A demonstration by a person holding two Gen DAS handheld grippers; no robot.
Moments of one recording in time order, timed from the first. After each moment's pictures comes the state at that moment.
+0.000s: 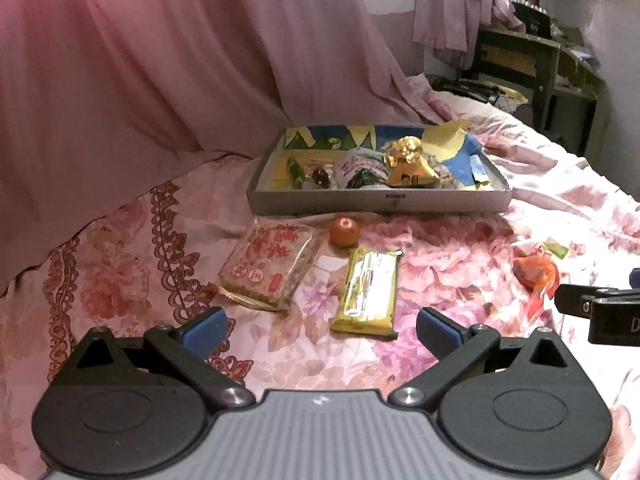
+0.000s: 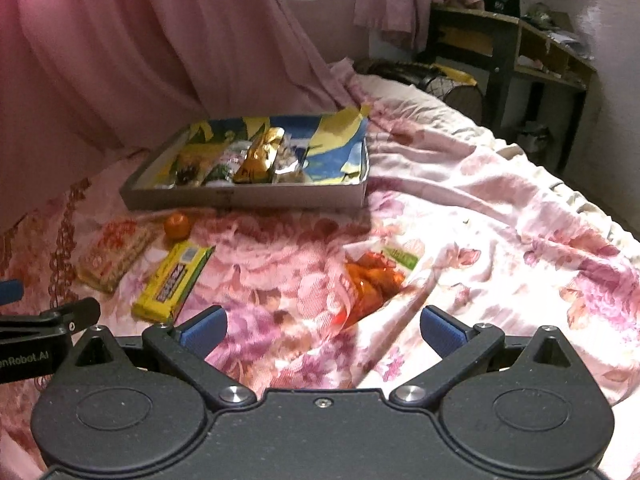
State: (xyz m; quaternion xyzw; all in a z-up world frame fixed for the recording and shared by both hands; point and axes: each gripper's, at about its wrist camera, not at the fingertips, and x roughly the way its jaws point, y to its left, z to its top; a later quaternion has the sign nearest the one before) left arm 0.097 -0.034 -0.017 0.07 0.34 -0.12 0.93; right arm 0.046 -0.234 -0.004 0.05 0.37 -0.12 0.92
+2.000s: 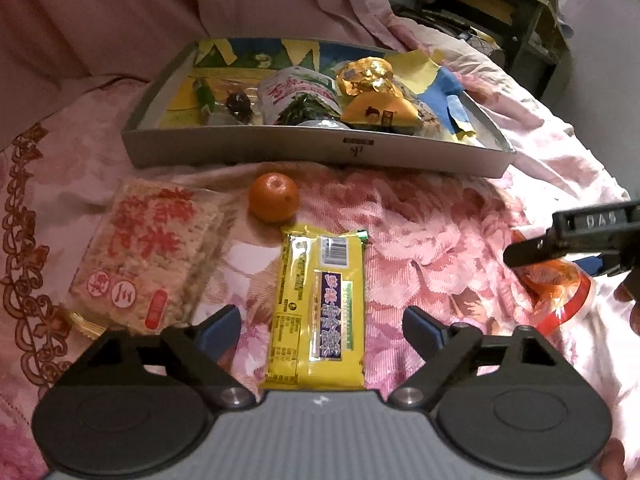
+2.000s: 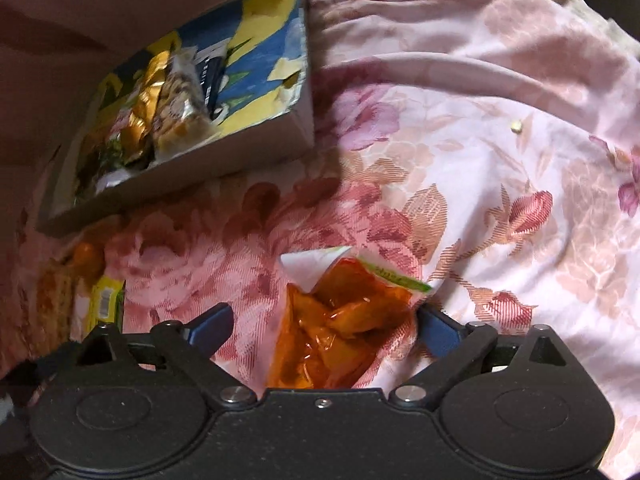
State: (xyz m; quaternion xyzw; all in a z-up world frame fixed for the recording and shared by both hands) left arm 0.213 -0.067 -0.086 0.03 0.45 -0.24 0.86; right arm 0.190 -0.344 -0.079 0.21 0.54 -0.10 0.81
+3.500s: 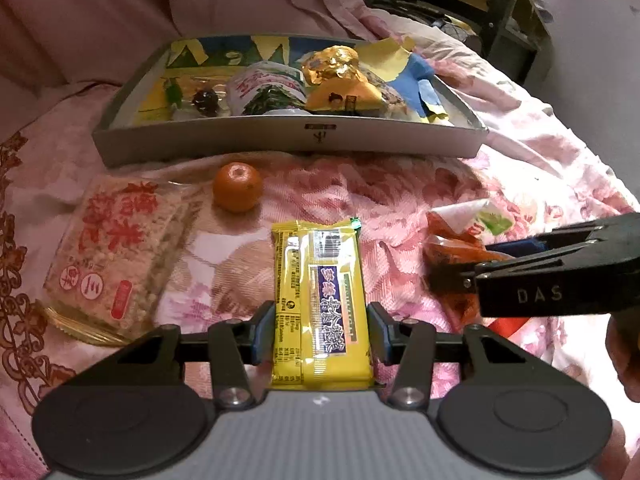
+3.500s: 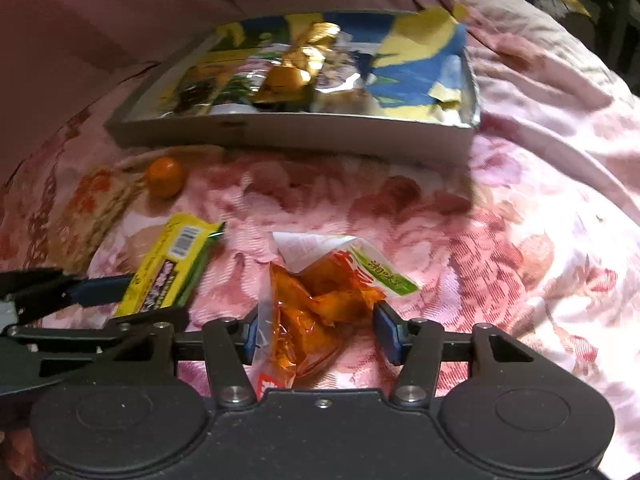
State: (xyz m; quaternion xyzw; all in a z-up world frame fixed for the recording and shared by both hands) left arm 0.200 -0.081 -0.091 0.05 0.45 -0.26 0.85; right arm 0.183 -0.265 -0.075 0.06 0.50 0.00 0.87
